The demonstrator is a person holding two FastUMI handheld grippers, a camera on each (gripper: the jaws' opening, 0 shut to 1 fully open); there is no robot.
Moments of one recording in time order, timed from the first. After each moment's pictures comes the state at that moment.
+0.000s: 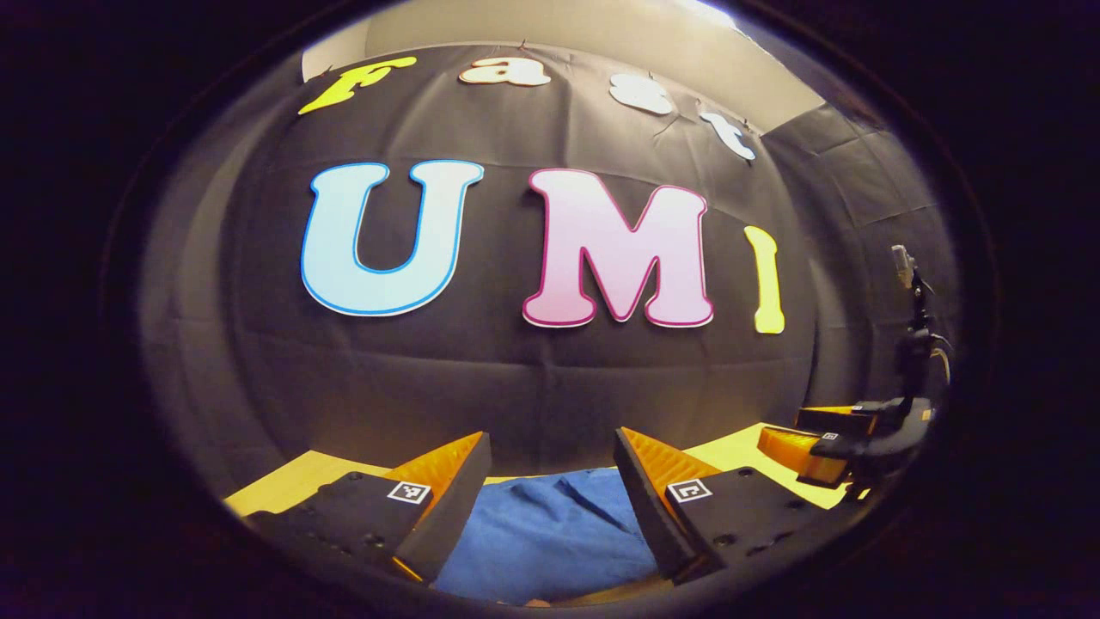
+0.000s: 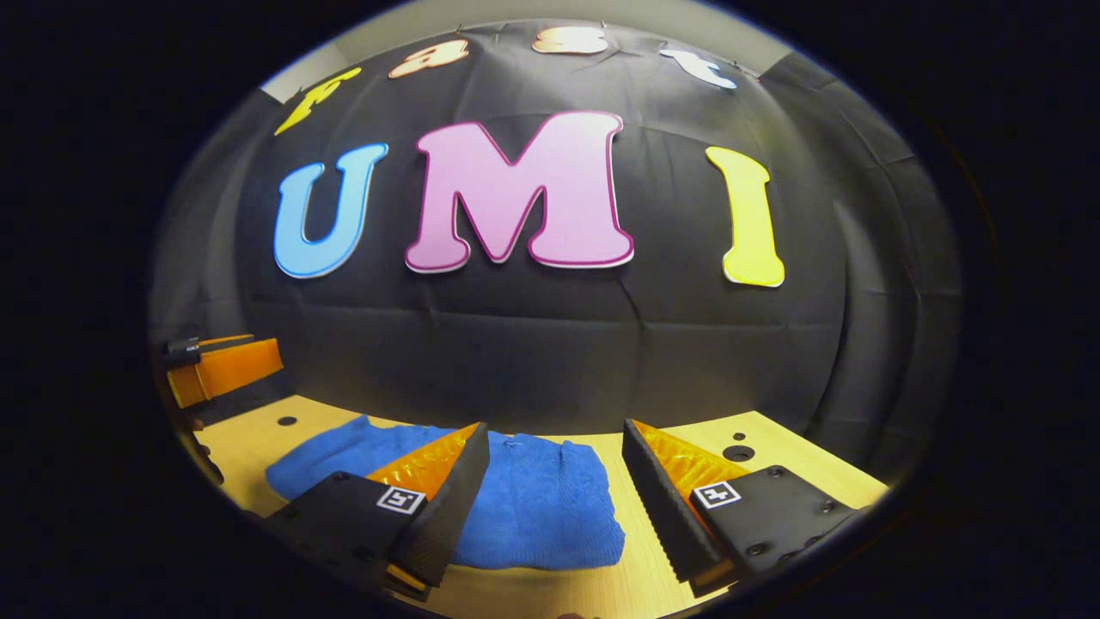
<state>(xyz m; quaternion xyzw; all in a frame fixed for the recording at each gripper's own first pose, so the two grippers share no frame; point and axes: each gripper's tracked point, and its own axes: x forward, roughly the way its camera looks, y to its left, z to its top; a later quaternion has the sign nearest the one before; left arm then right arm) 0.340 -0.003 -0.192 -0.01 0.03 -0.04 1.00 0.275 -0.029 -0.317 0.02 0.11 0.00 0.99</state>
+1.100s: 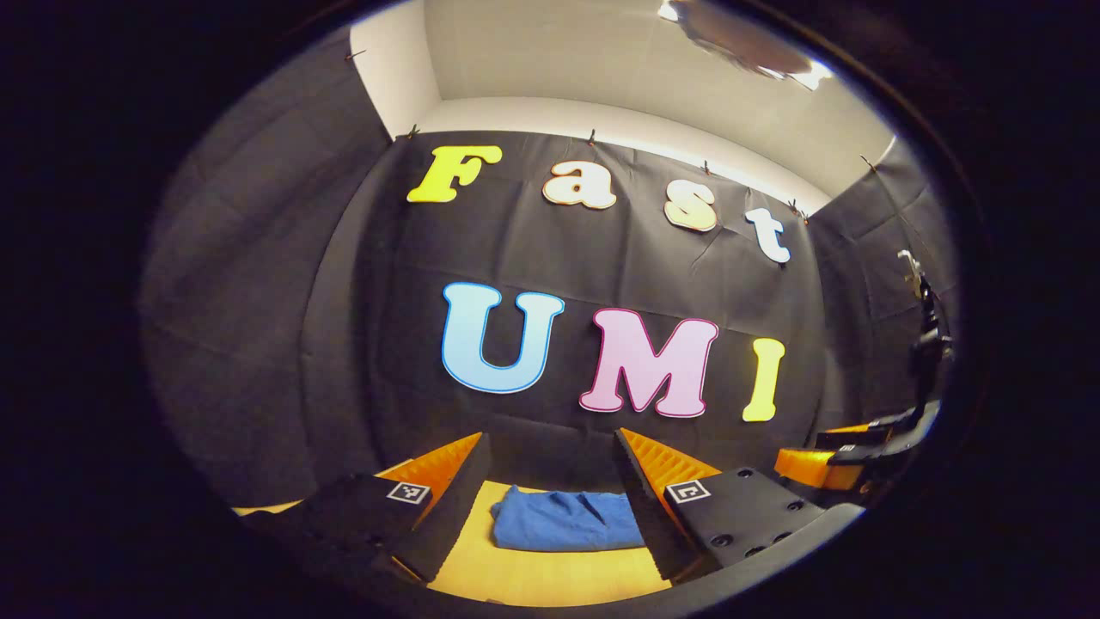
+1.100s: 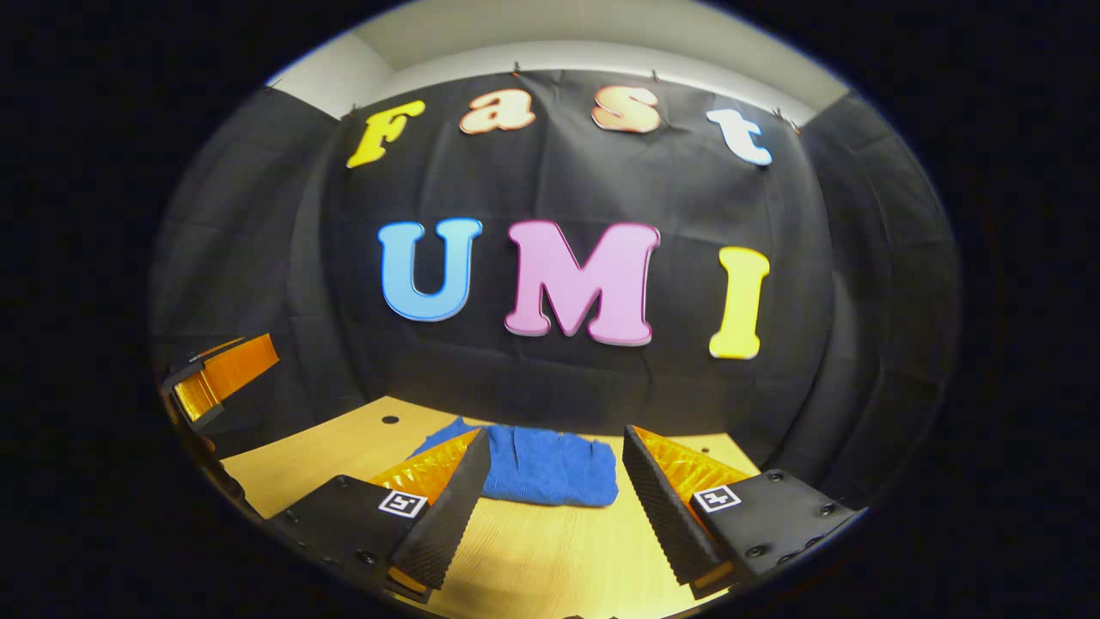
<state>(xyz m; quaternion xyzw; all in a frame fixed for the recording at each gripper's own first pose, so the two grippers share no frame) 0.057 0.018 -0.024 -0.01 -0.05 0.09 0.99 0.070 0.025 -0.098 -0.02 0.10 0.07 0.99</state>
